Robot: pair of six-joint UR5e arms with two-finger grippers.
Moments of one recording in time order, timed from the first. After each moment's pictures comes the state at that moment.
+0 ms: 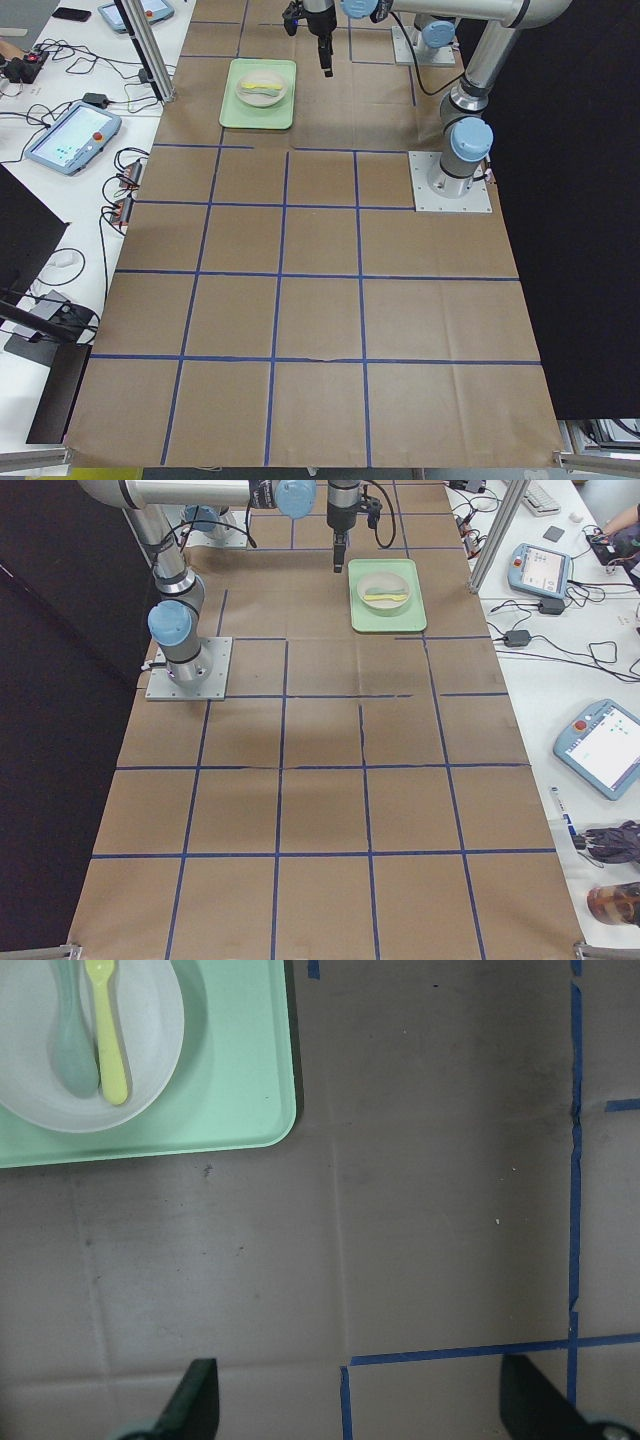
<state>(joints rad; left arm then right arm) -1.61 -1.53 -1.56 -1.82 1.57 -0.02 1.56 -1.60 1.62 -1.59 -1.57 0.06</state>
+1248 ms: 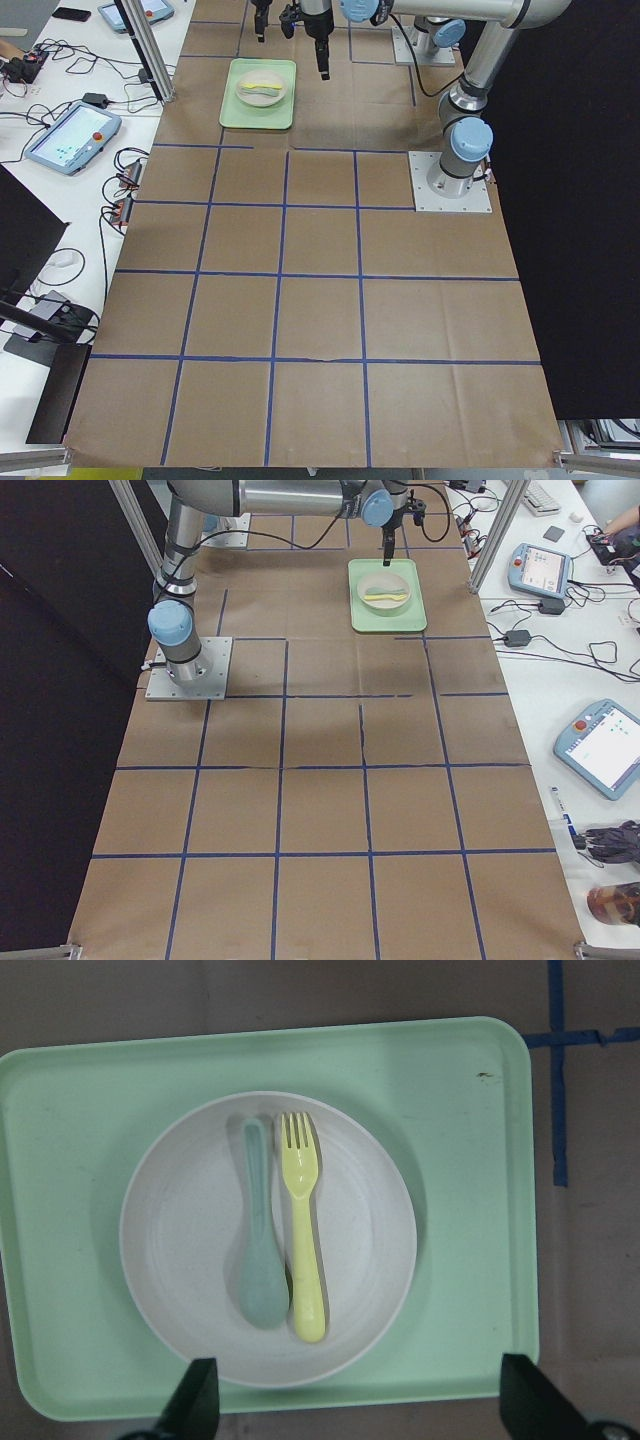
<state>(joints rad) -1.59 -1.54 -1.57 -1.76 1.58 -0.04 1.81 -1.07 1.30 -1.88 -1.58 0.30</state>
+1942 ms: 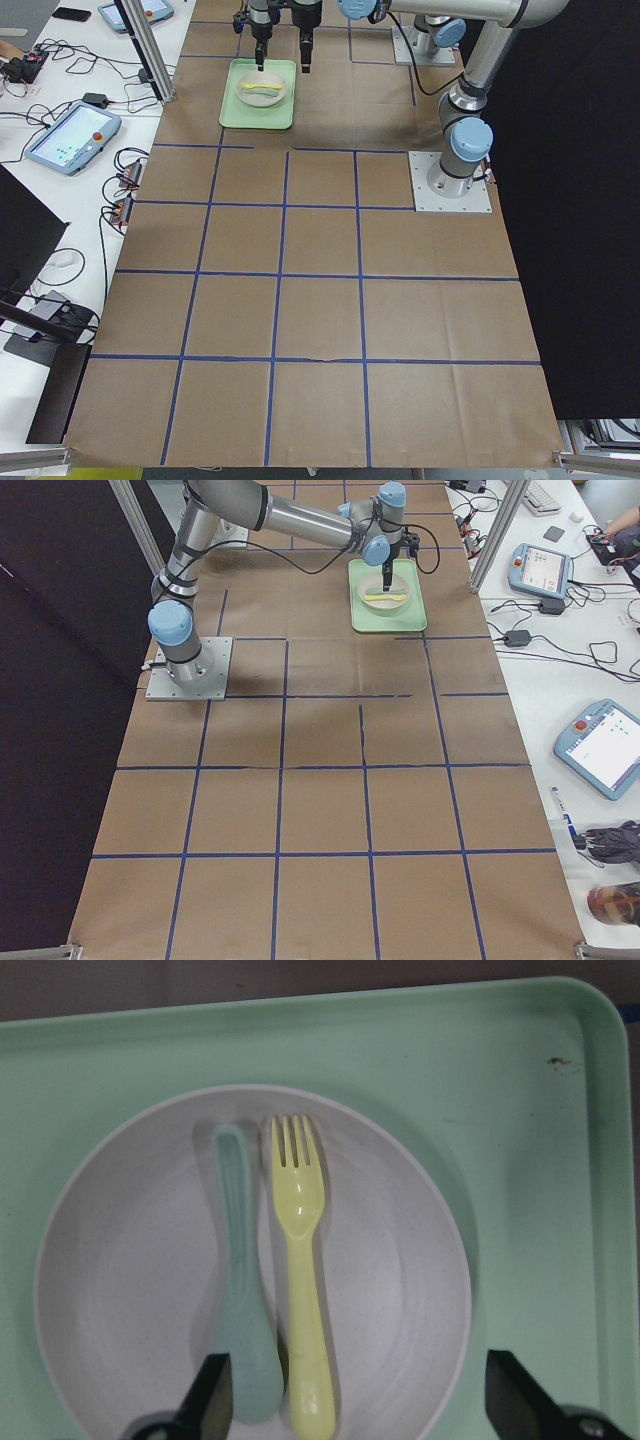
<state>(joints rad) -1.59 -1.55 -1.57 -1.50 1.57 -0.03 1.81 -1.00 1.45 -2.13 -1.59 0.32</state>
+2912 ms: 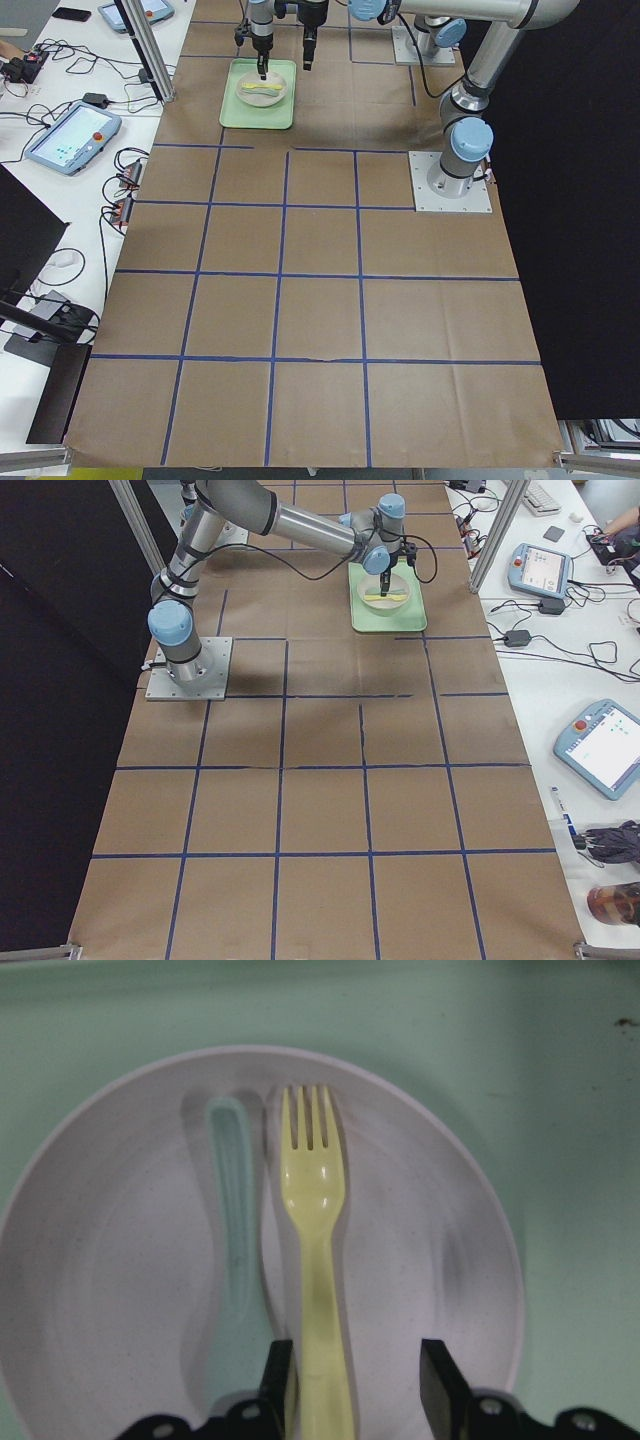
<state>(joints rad) -1.61 -1.50 -1.62 -1.52 1.57 -0.01 1.82 -0.95 1.45 -2.15 -1.58 0.32</state>
